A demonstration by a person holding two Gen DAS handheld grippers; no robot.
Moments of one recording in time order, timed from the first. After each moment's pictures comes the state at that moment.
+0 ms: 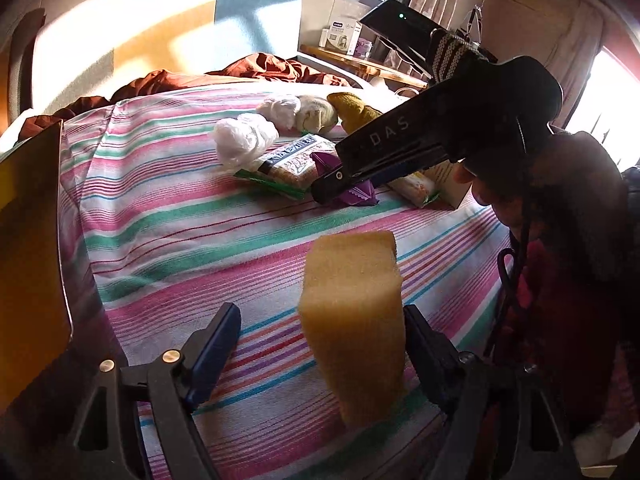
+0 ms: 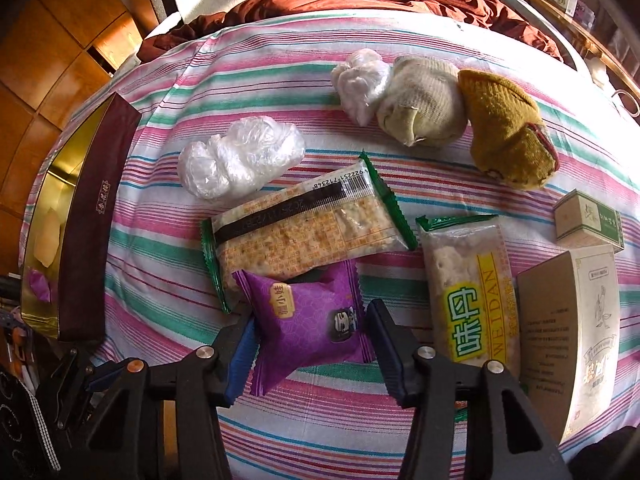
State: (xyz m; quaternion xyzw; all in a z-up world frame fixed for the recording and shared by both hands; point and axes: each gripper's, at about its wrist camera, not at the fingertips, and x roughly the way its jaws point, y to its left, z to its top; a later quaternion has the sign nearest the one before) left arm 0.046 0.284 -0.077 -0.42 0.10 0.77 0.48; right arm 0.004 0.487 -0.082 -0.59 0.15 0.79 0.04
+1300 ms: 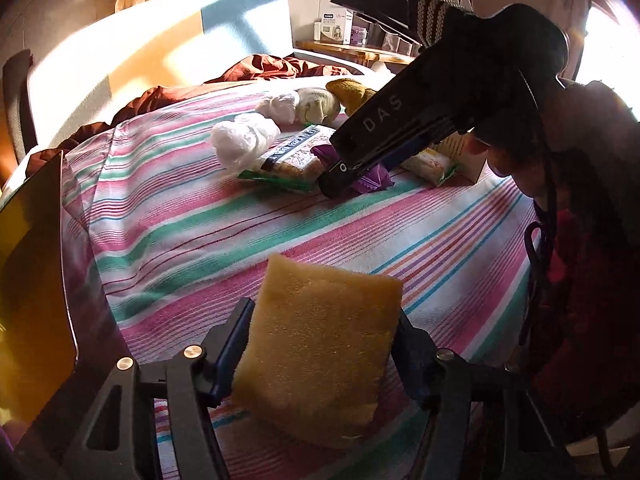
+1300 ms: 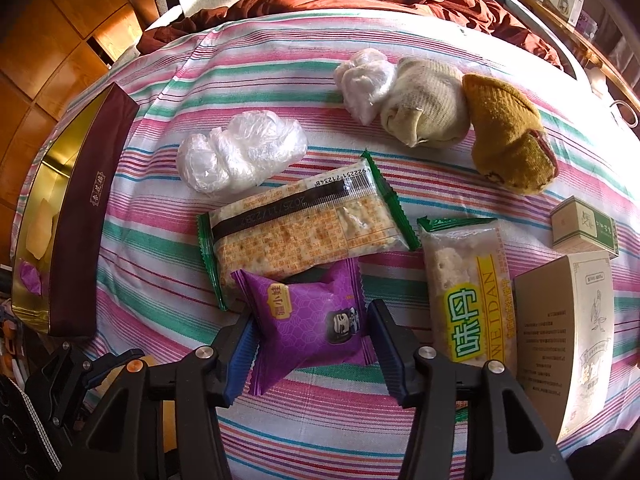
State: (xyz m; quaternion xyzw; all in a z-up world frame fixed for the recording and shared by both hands) left arm 0.049 0.295 -0.085 -0.39 0.18 0.78 0.46; right arm 0.007 0.484 -0.083 -0.59 0.13 0.79 0.04
